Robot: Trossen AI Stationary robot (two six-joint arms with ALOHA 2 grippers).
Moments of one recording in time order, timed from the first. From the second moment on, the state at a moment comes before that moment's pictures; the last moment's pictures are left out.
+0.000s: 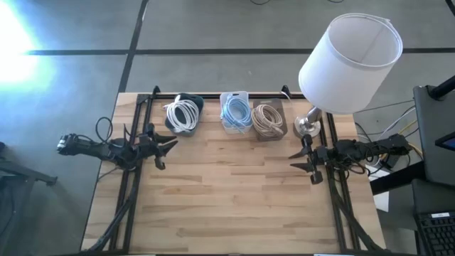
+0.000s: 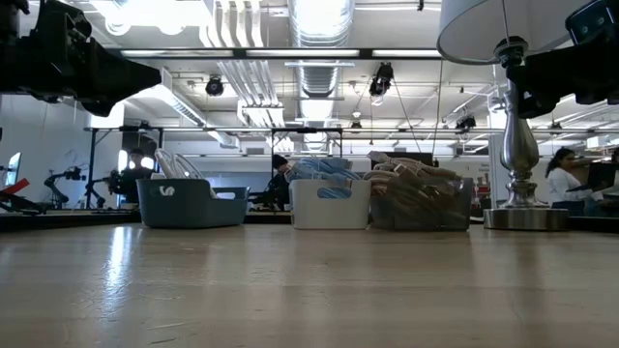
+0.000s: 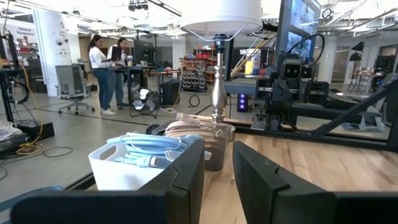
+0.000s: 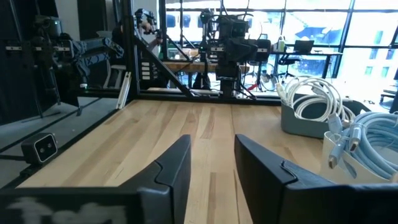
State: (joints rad) left arm -0.21 0.10 0.01 0.18 -0.54 0.04; right arm 0.22 0.02 0.01 0.02 0.09 0.03
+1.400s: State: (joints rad) left arm -0.21 0.10 0.01 0.18 -0.54 0.04; right arm 0.22 0.02 0.01 0.02 0.09 0.03
